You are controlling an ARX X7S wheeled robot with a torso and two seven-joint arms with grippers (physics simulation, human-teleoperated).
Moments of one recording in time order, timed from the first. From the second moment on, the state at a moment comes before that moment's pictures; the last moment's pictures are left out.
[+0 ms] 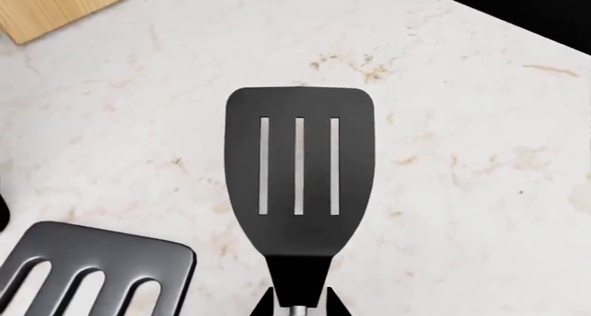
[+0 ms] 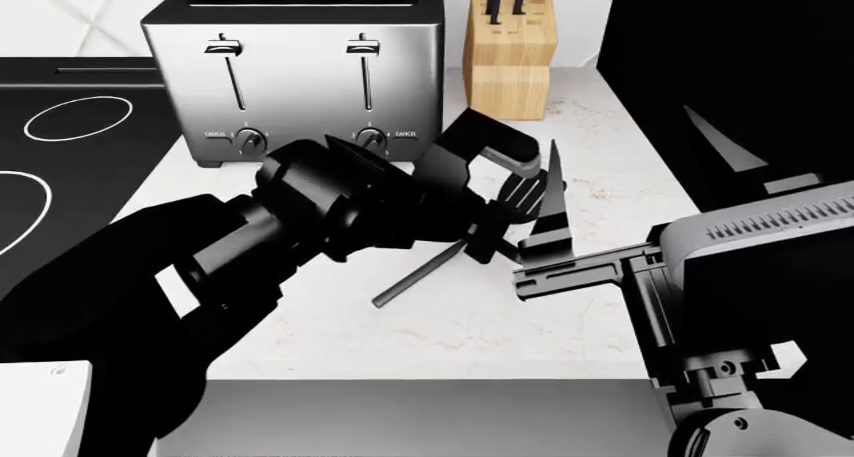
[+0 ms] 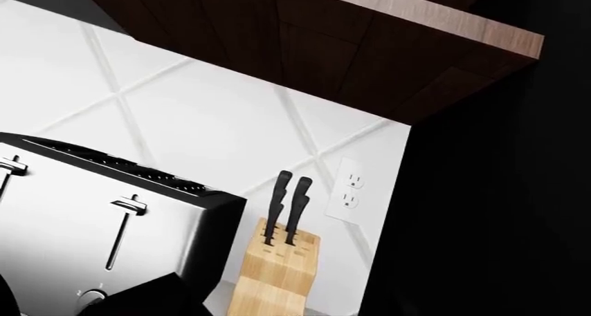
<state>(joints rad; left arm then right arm) -1.55 0.00 1.52 -0.86 -1.43 -0.63 0.14 0.76 0.84 -0.66 -0.91 0.77 0.62 0.91</state>
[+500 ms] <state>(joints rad) -1.56 -0.01 1.57 -0.86 -1.41 -0.59 0.19 0.78 0.84 -0.66 -0.91 0.78 0.63 0.92</state>
